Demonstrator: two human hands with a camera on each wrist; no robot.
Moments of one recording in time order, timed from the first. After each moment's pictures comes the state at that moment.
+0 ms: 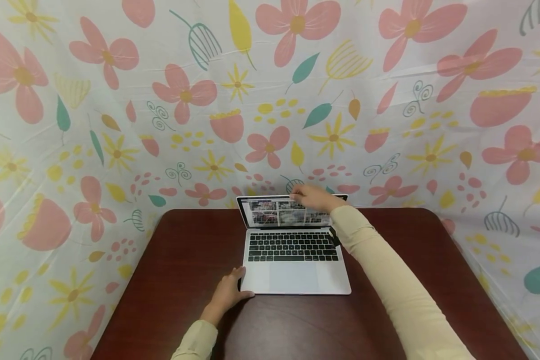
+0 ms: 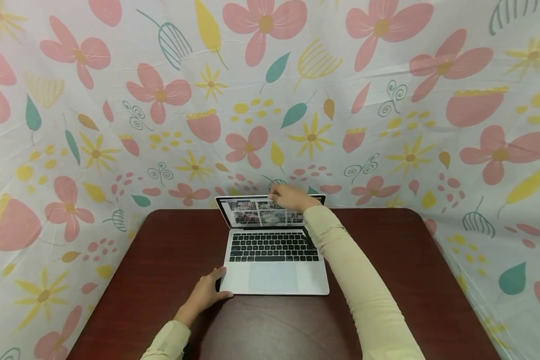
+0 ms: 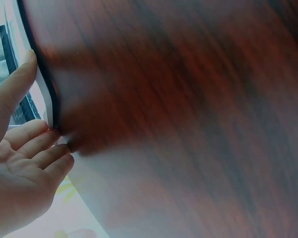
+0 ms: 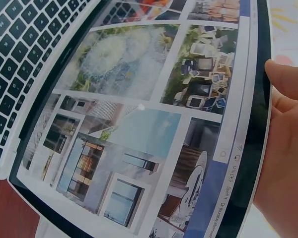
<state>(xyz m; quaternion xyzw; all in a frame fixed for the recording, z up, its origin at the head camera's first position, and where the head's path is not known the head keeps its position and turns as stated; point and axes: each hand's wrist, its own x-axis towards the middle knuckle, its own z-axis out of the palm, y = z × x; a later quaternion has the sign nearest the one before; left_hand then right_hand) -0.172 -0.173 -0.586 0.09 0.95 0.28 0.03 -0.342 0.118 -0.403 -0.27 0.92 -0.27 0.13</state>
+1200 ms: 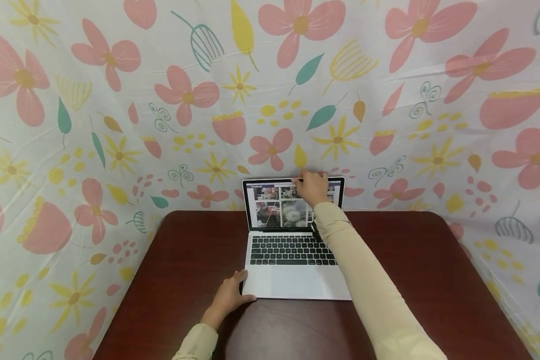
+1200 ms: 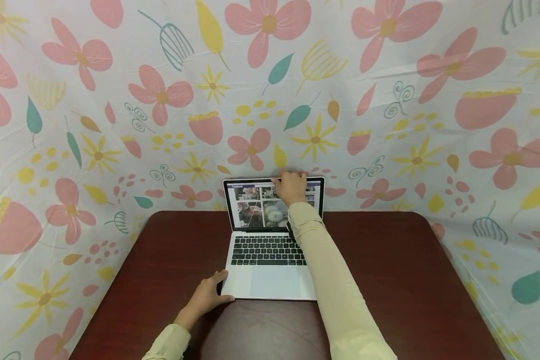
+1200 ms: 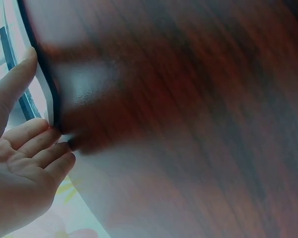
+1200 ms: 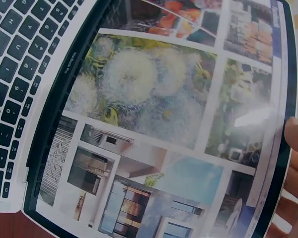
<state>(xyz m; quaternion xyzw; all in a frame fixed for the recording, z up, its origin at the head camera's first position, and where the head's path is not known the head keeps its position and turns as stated) -0.175 -0.175 -0.586 0.09 0.96 0.28 0.03 -0.386 0.091 -0.432 -0.10 0.96 -0.19 -0.19</state>
